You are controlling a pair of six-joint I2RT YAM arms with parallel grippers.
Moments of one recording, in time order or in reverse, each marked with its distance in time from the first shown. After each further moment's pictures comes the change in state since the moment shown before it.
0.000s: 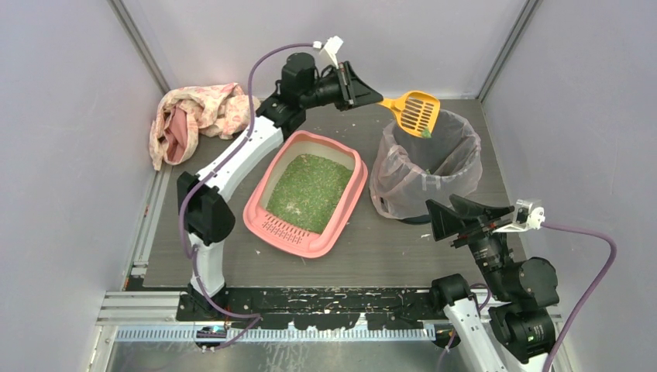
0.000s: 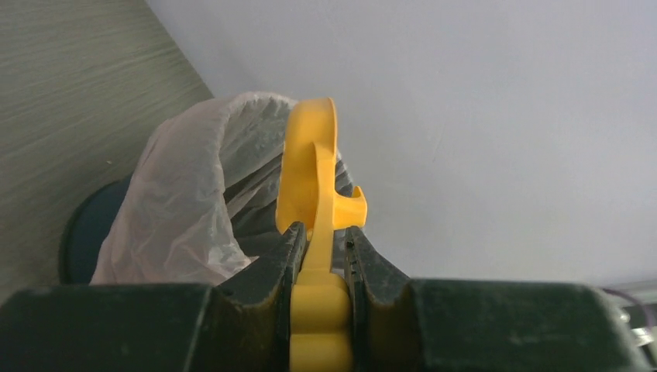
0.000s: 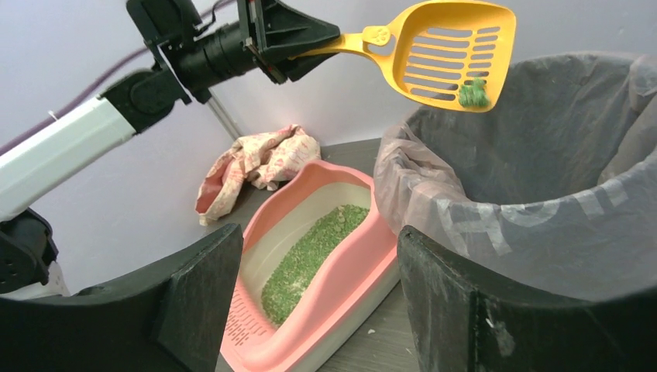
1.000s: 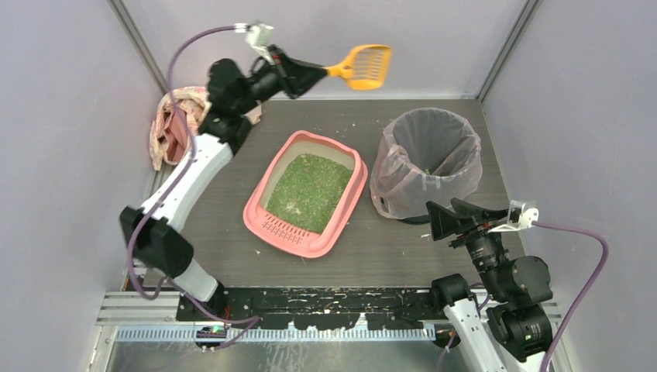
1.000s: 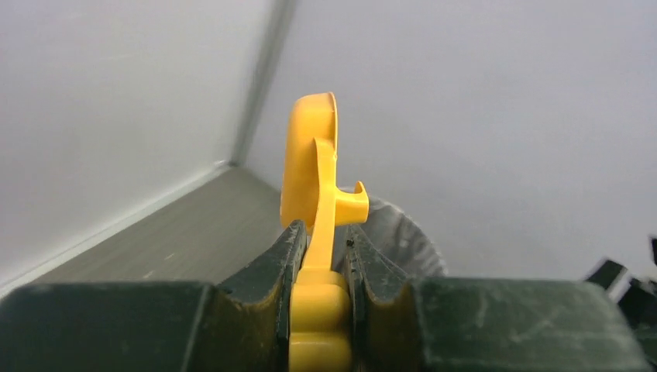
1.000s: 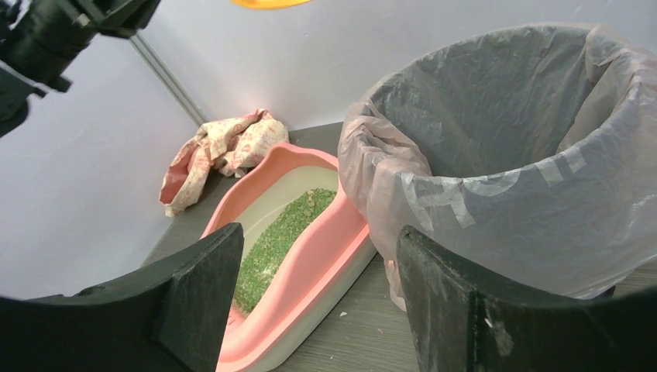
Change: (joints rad) left arm 0.098 -0.291 -0.269 0.314 0.023 0.435; right arm 0.010 -0.022 -0.033 -0.064 0.062 -0.044
